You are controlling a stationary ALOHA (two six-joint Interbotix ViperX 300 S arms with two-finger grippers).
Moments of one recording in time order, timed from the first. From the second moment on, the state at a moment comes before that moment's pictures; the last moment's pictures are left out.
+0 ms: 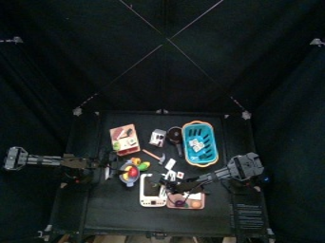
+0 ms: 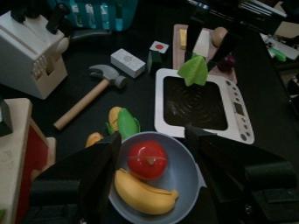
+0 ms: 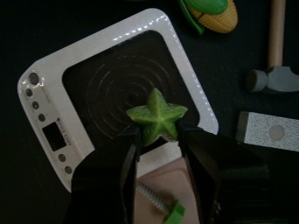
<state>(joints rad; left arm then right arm) 0.08 -0.85 1.30 0.46 -0.04 -0.56 0.23 0.22 0.25 -0.54 0.66 0.99</state>
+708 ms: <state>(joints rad) 0.08 -0.98 1.05 0.45 0.73 -0.56 0.23 0.19 0.24 -0.54 0.66 1.00</state>
